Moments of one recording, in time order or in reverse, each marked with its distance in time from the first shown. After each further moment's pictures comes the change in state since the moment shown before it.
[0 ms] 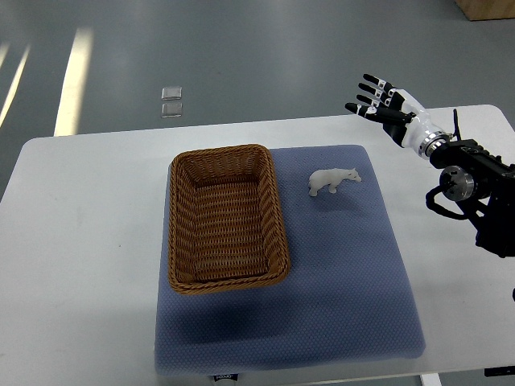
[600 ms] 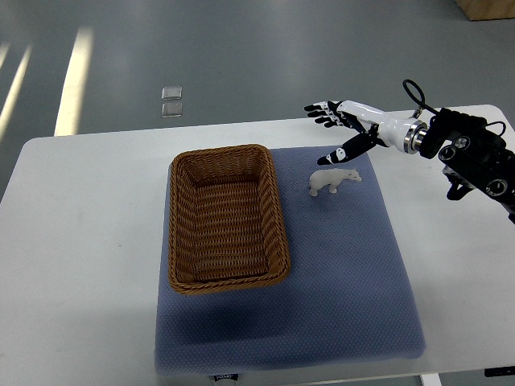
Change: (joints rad) left arm 0.002 0.000 -0.003 0.000 0.000 0.000 0.000; right arm 0.043 -0.111 -0.118 0.226 -0.786 0.066 0.057
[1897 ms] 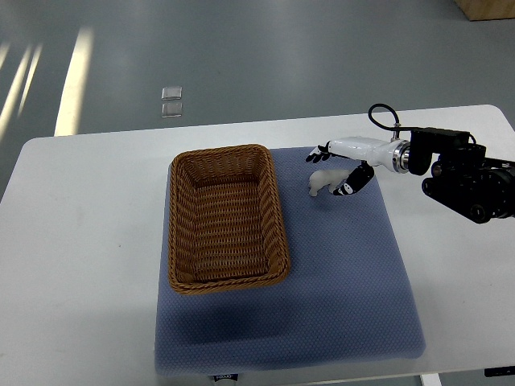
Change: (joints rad) left arm -0.002 0.000 0.004 0.000 0.000 0.000 0.000; right arm 0.095 0.004 -0.377 -0.011 -0.230 -0.227 0.007
